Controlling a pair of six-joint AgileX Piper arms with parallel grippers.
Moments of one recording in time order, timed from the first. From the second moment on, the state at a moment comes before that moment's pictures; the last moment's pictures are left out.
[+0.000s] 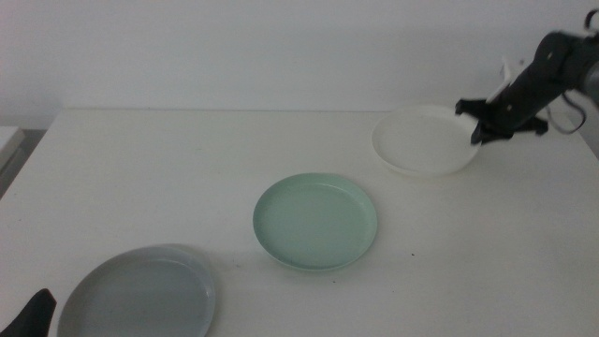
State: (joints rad) left arm -0.07 0.00 0.00 0.01 0.26 -0.13; right arm -0.01 2.39 -2.05 0.21 0.93 0.07
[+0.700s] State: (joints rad) left arm -0.07 0.00 0.00 0.01 0.26 -0.13; right arm 0.36 1.99 -1.50 0.47 0.73 -0.13
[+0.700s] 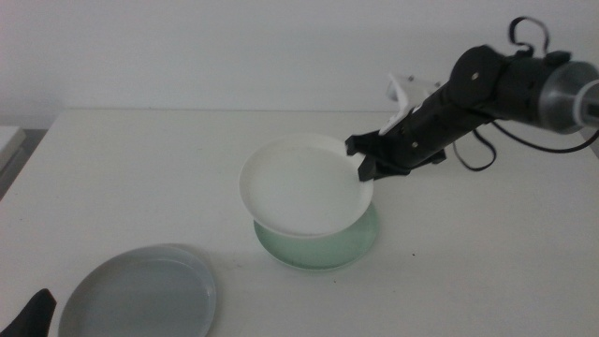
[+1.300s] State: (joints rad) left arm -0.07 0.00 0.00 0.01 0.26 -0.13; right arm 0.37 2.09 -1.50 0.42 0.71 -0.08
